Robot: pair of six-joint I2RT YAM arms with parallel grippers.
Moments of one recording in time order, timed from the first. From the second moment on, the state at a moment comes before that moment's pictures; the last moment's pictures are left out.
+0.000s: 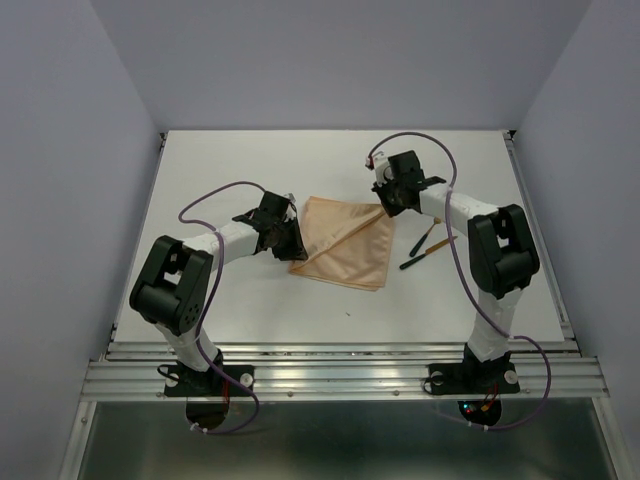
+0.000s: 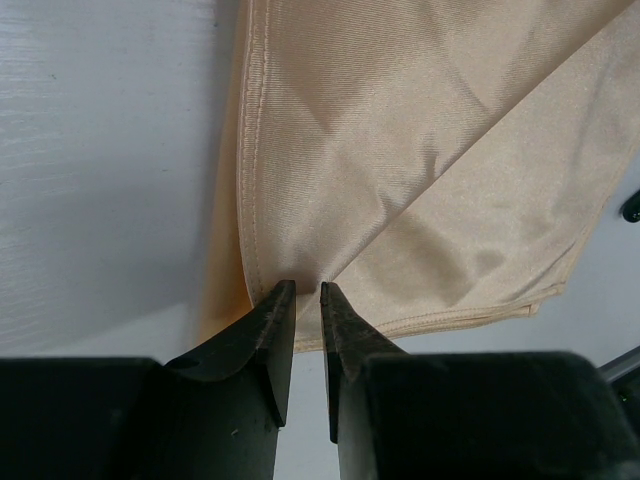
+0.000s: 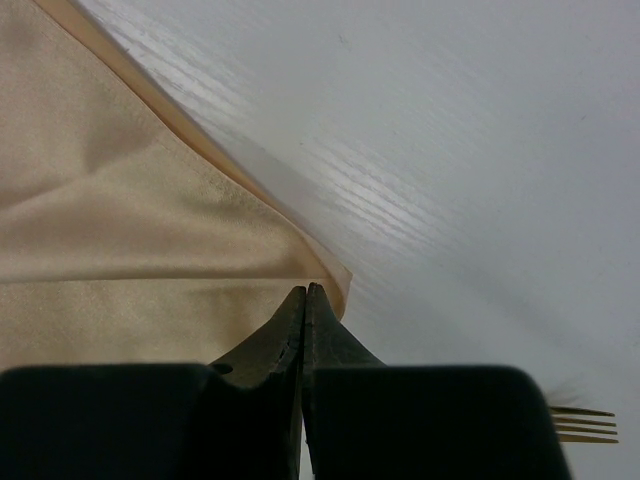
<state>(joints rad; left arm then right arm) -0.46 1.67 0.94 -0.26 0.21 -0.62 0.35 1.95 1.38 -0.30 -0.06 -0.26</state>
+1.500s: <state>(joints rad) -0.46 1.67 0.94 -0.26 0.21 -0.62 0.35 2.07 1.54 -0.40 -0.13 -0.27</state>
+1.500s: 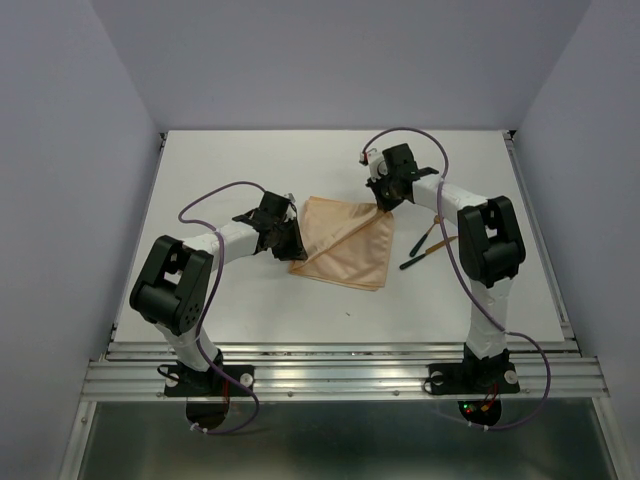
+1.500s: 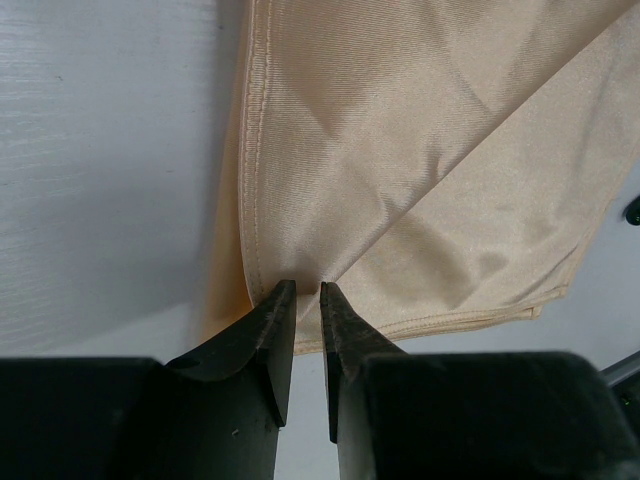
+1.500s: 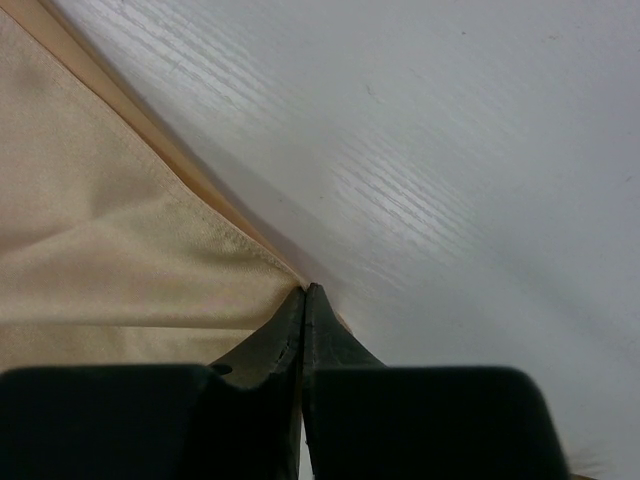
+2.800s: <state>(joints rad) -0.46 1.67 0.92 -0.26 0.21 -0.62 0.34 2.03 1.50 -0.38 -0.12 -0.23</state>
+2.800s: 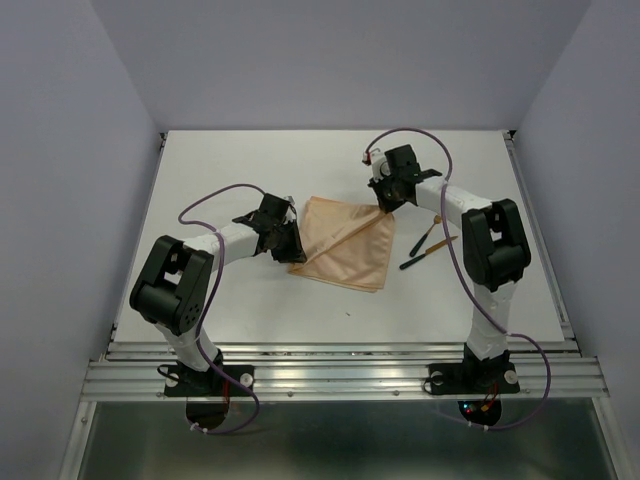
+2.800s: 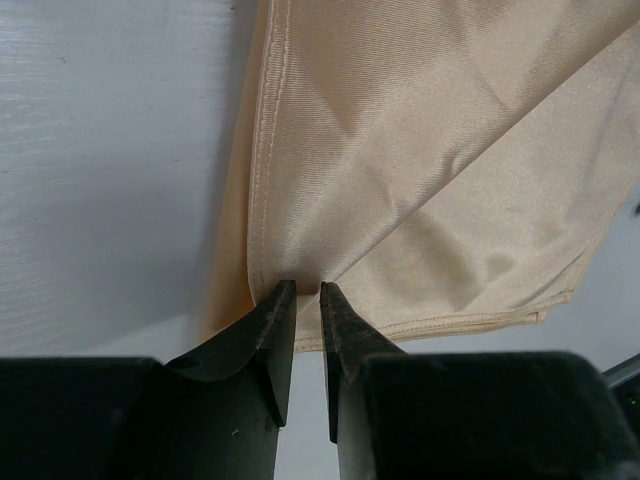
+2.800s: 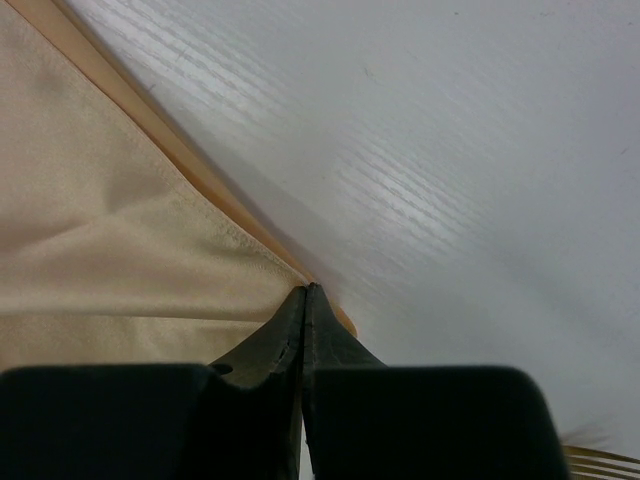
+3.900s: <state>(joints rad) -0.46 1.67 0.91 -0.26 0.21 -0.62 0.34 1.82 1.18 -0.19 -0.16 -0.35</state>
